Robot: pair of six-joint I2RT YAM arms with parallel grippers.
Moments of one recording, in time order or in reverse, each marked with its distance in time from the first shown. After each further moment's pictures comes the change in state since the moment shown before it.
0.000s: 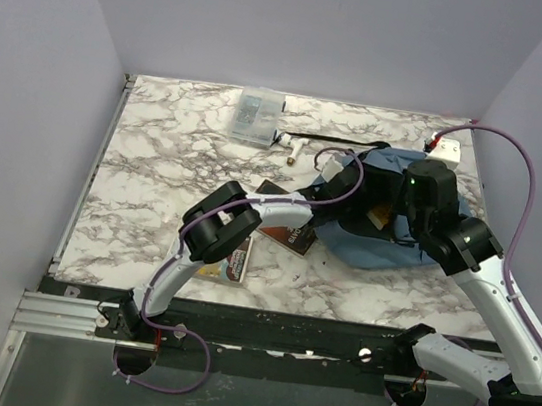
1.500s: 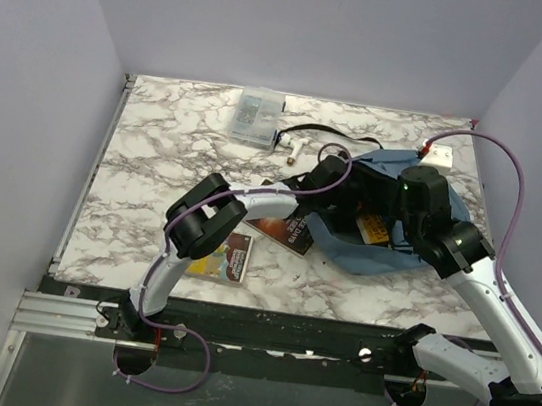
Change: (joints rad) left arm 0.079 -0.090 -0.119 -0.014 0.513 0.060; right arm 0.000 -0.012 -0.081 0.047 0.044 -0.047
